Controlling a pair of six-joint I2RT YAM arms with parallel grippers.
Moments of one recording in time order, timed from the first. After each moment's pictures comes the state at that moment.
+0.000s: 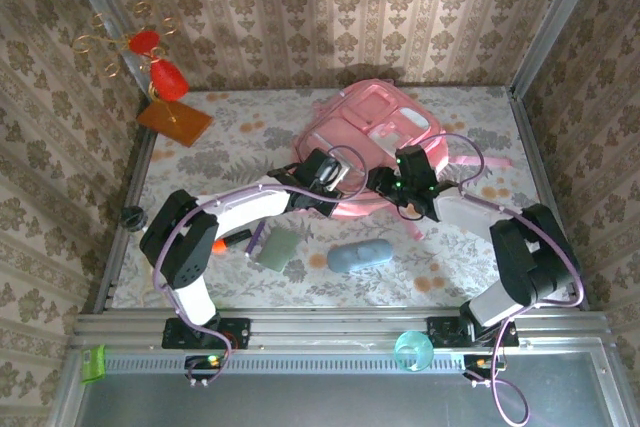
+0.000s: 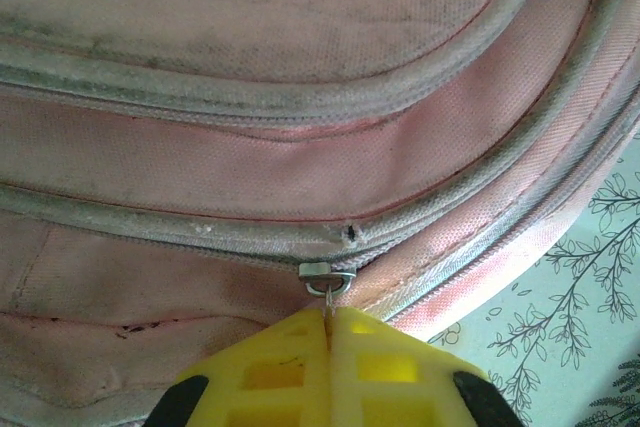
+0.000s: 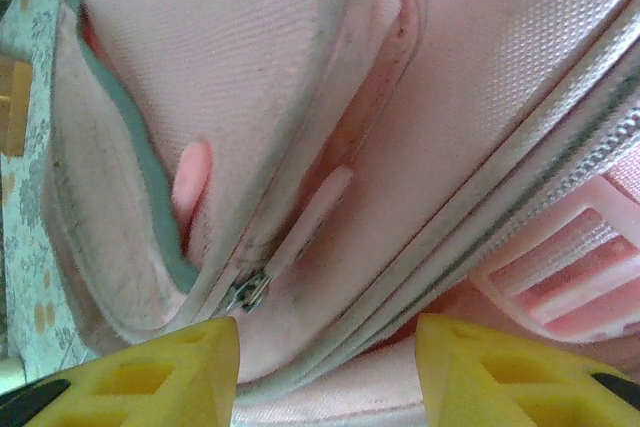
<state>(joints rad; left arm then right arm) -0.82 1.74 1.15 -0.39 -0.03 -0.11 0.39 1.55 0.80 0.00 -0.17 0.86</state>
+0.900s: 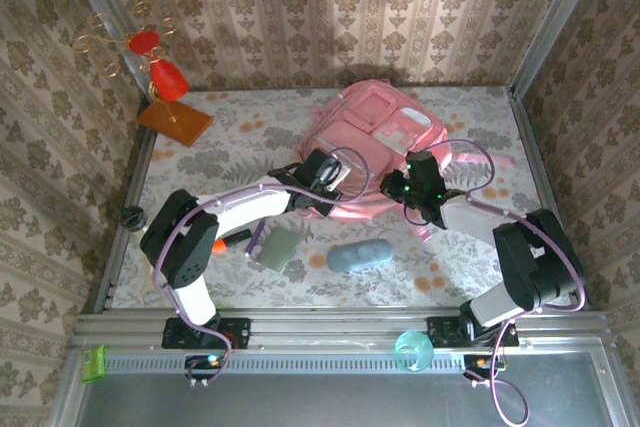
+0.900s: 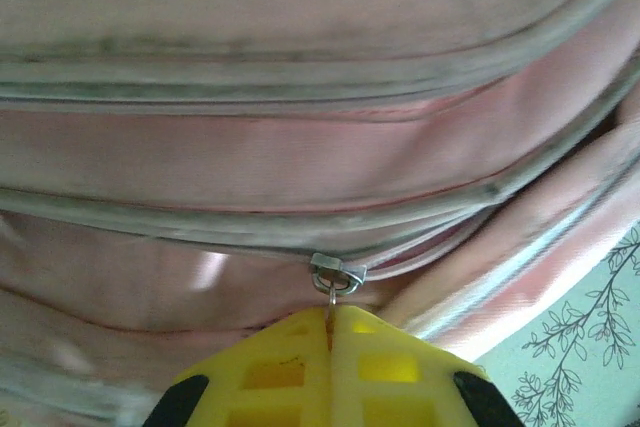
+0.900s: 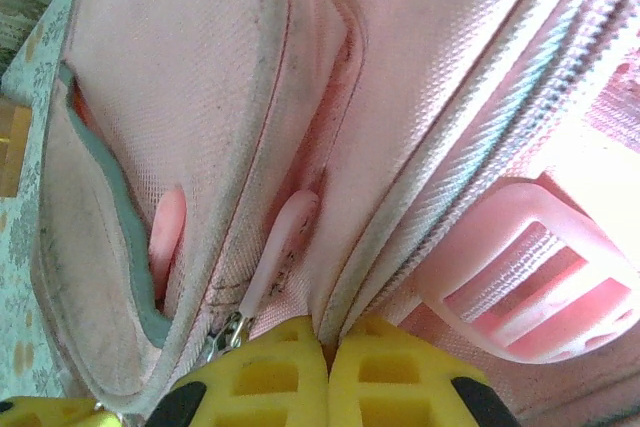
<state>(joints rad) -0.82 1.74 1.15 -0.39 -0.07 -0.03 0.30 1.51 0.70 0.11 -0.15 0.81</state>
